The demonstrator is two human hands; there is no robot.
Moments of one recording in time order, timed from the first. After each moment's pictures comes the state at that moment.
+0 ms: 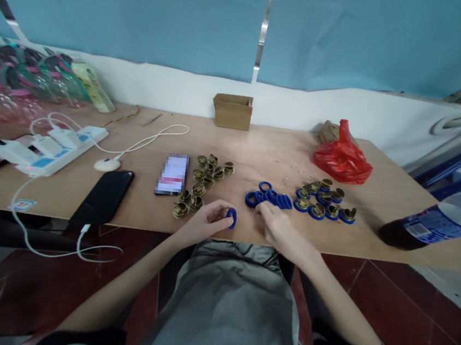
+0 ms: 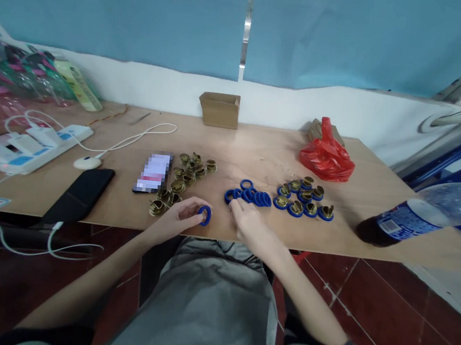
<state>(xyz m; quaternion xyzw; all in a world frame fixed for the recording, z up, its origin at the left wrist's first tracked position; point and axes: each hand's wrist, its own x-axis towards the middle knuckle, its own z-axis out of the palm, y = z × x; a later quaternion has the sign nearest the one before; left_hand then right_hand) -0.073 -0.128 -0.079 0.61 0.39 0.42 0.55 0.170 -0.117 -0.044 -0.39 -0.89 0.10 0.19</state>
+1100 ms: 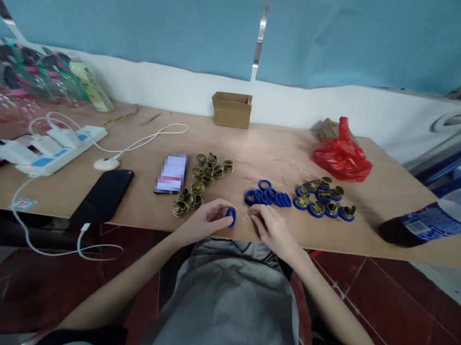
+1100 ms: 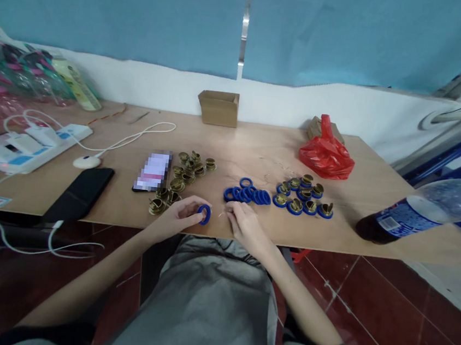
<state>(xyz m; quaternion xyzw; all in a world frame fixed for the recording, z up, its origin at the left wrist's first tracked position) -0.073 -0.129 -0.080 0.60 0.39 0.41 0.56 0.166 -0.117 -0.083 -0.38 -0.85 0.16 0.33</state>
